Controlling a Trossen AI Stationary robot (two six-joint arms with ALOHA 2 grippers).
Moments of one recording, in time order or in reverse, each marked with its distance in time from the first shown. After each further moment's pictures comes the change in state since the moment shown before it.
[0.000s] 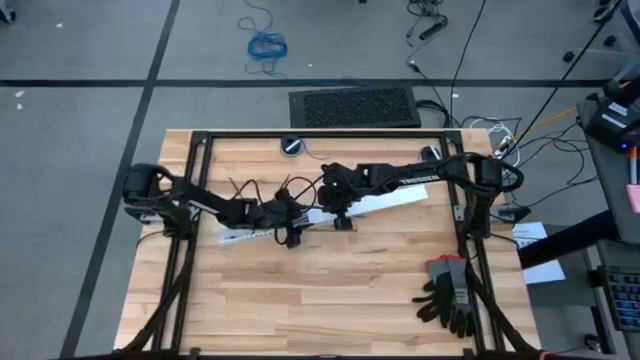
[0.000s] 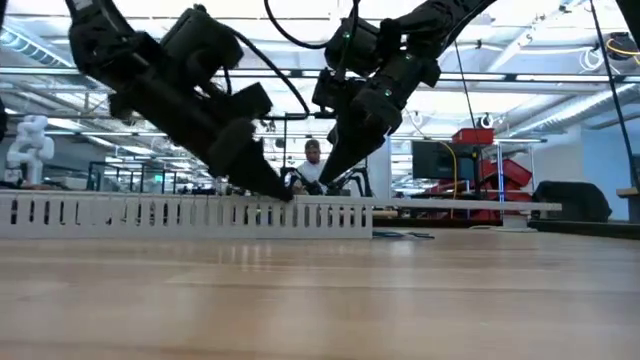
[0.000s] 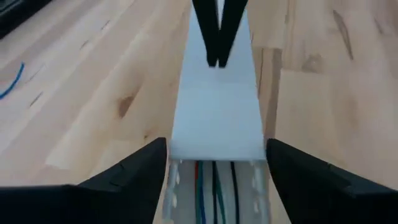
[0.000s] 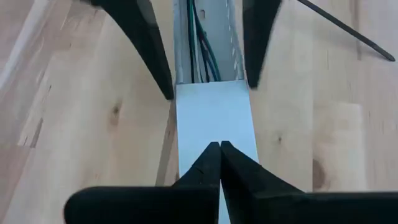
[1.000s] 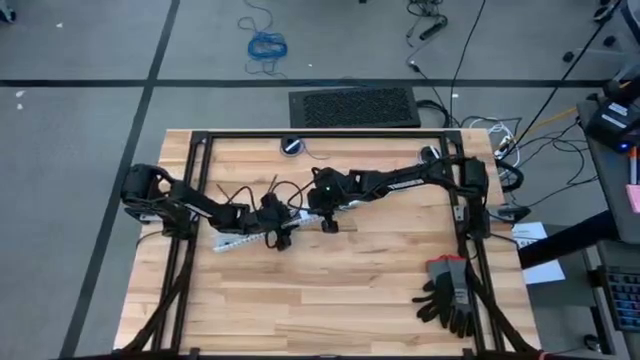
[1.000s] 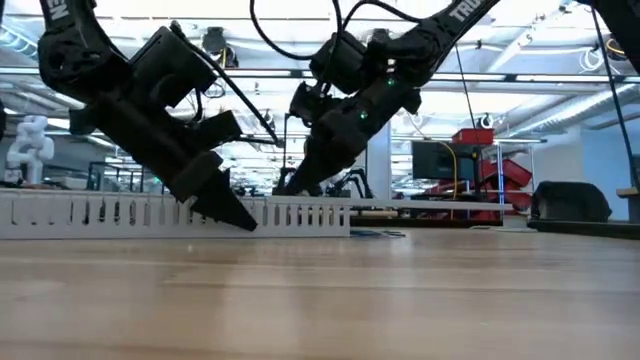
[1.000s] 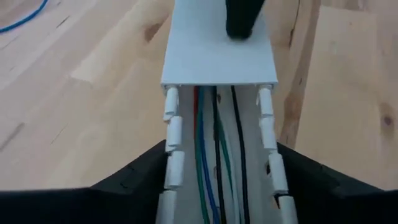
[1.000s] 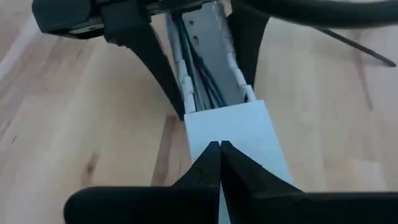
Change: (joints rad) left arm -0.020 0.014 -0.136 0.085 -0.085 -0.111; right arm 0.011 0.139 0.006 0.268 -0.011 0.026
